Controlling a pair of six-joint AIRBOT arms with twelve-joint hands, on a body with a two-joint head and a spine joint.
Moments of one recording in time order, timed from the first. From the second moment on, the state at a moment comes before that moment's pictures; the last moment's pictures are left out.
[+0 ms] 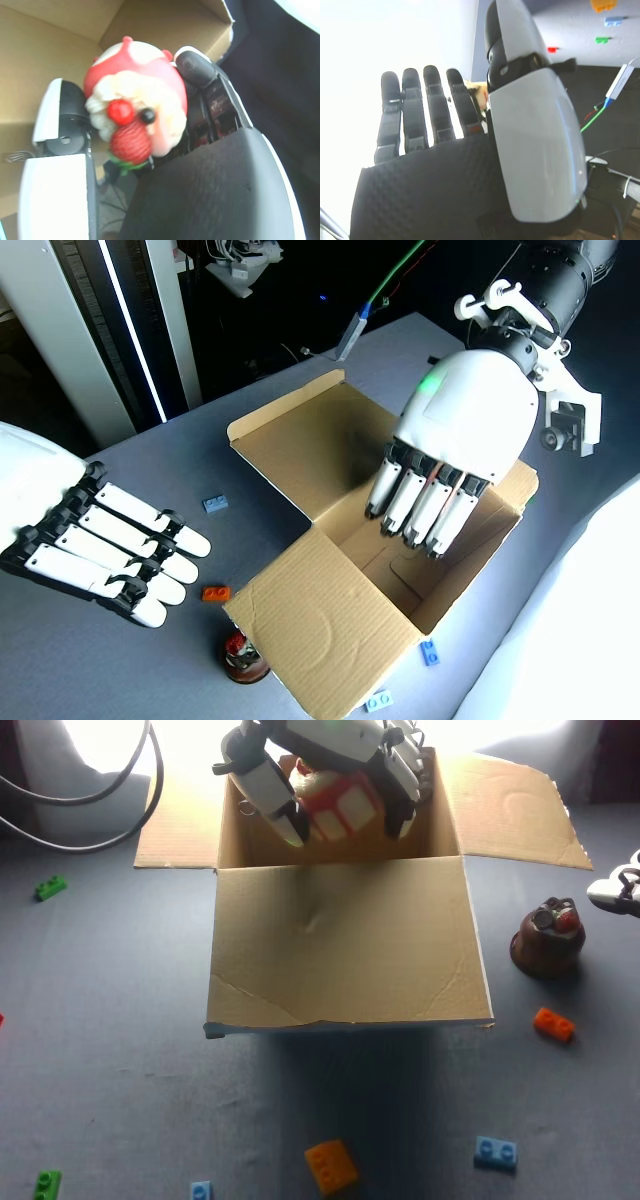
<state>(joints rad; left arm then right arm) -0.17 -1.52 1.87 2.25 -0.99 -0.64 -0.35 -0.47 0.71 -0.12 0.29 -1.08</state>
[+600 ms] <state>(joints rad) -0.19 -1.52 1.91 2.29 -0.96 -0.60 -0.35 -0.50 0.79 0.00 0.30 -1.08</state>
